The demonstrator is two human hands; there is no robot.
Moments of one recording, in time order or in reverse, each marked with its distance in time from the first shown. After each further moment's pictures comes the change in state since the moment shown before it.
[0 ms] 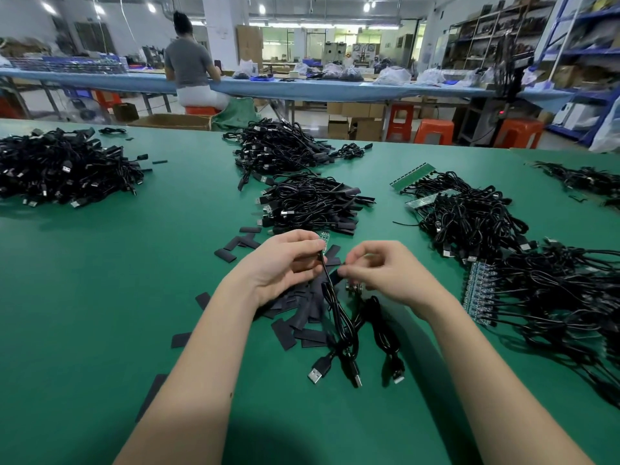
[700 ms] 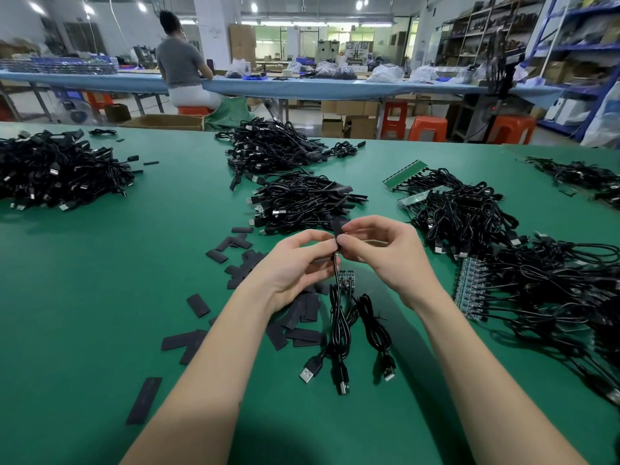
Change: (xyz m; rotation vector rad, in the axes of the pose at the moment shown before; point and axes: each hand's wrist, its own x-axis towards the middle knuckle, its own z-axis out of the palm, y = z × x) left_hand 0.002 -0.011 0.029 -0.094 -0.011 0.042; right_hand -0.001 -0.007 -0.003 0.316 0.252 -0.156
